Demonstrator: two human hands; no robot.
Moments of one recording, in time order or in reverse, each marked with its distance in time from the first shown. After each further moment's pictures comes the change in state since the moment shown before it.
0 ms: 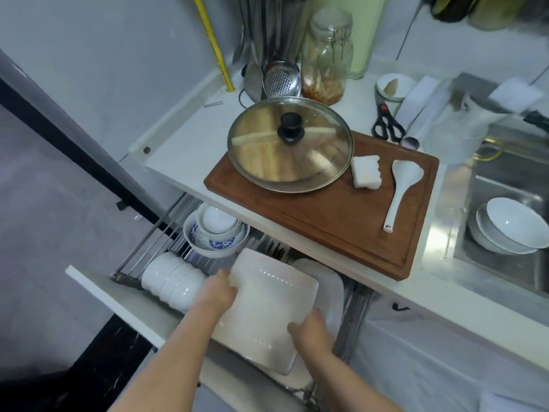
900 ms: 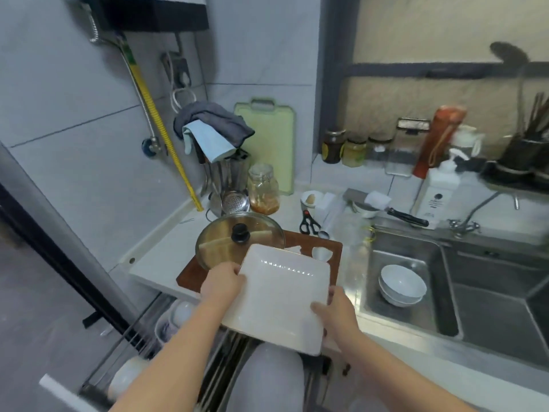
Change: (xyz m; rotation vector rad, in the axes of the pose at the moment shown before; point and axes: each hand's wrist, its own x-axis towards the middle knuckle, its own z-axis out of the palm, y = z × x) left_hand -0.132 0.179 -0.124 -0.175 0.473 0.344; right_hand -0.084 -0.043 -0.226 0.362 0.337 -0.399
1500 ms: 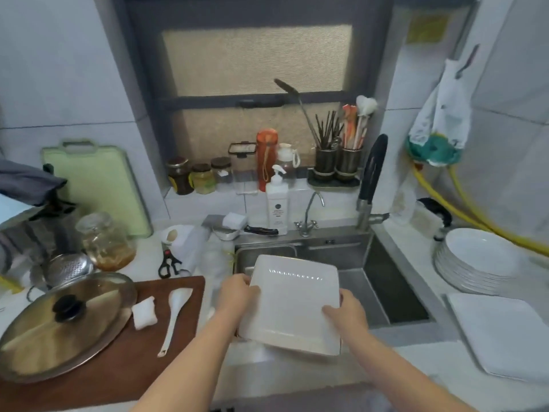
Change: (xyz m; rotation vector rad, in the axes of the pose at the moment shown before) left_hand -0.077 0.292 0.168 -0.097 -0.342 0.357; right_hand -0.001 0.098 -0.298 -0.012 0.456 0.150
